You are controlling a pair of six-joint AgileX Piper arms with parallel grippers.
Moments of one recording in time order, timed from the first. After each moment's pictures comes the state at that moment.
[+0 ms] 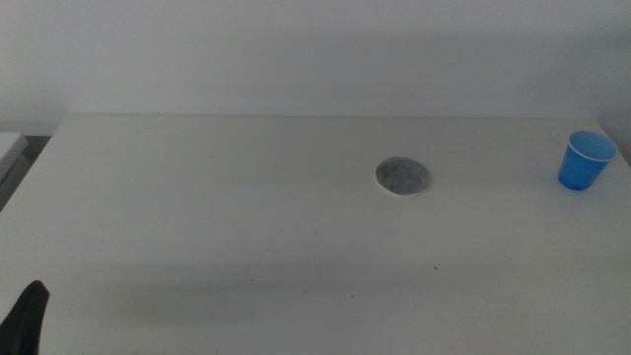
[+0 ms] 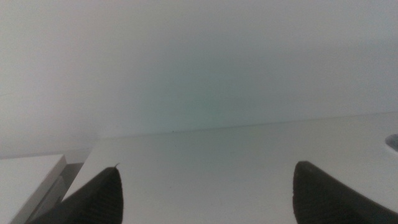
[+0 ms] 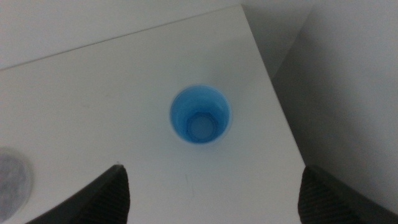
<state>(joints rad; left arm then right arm) -0.10 0.00 0.00 0.10 0.09 -0.07 -0.14 1.70 -1.71 -0.07 1.05 0.18</state>
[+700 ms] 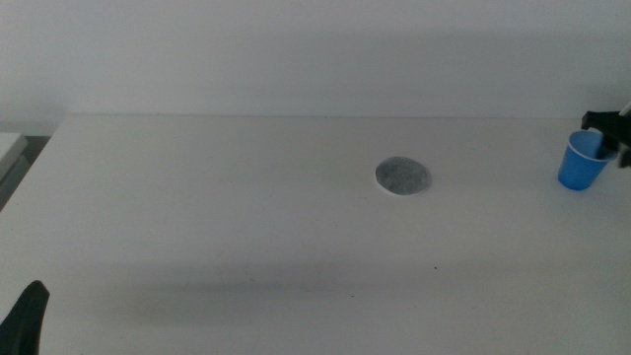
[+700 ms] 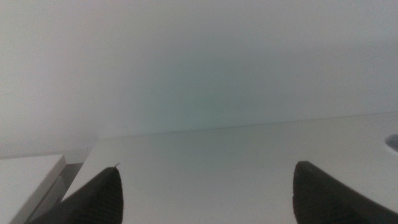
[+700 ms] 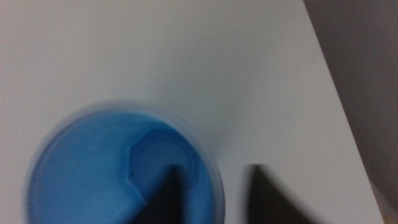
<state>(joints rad) -0.10 0.00 0.00 0.10 0.09 -0.07 -0.23 2.21 -1.82 0.03 0.89 0.10</state>
